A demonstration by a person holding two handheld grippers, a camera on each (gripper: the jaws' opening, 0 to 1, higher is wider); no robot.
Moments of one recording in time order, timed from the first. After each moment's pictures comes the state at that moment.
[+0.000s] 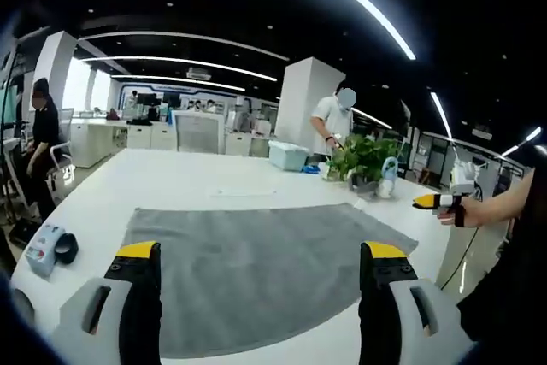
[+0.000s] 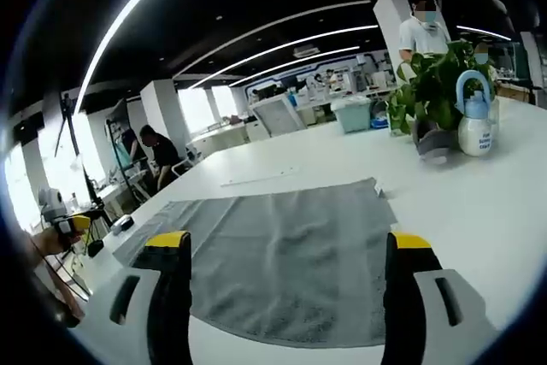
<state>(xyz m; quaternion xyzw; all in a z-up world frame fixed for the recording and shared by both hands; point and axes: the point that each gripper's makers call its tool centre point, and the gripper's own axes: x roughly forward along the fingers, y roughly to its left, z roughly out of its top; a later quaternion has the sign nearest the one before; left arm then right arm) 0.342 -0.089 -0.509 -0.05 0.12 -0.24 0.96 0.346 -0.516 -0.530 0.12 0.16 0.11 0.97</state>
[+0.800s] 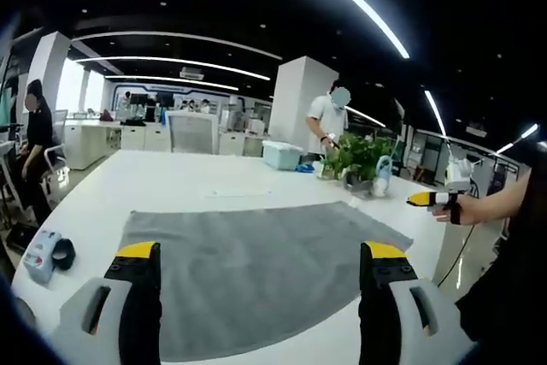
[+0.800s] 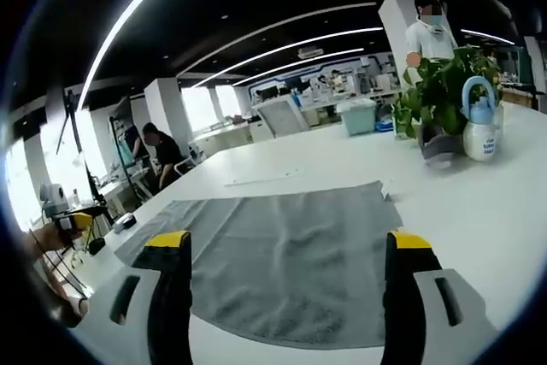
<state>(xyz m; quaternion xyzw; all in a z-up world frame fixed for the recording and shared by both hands) 0.342 -0.092 -0.506 -0.04 0.12 -0.26 0.96 0.343 -0.501 -0.526 0.11 0.16 0.12 0.97</state>
